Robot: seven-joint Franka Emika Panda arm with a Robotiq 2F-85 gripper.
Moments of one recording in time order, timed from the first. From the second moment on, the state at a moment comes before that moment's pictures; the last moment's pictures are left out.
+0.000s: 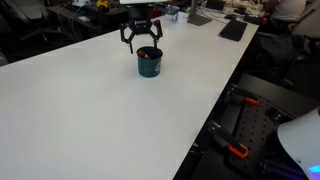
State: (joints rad) arm -0.03 0.56 -0.07 -1.86 0.19 2.07 0.44
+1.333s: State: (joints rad) arm -0.04 0.56 -0.08 -1.89 0.25 2.07 0.44
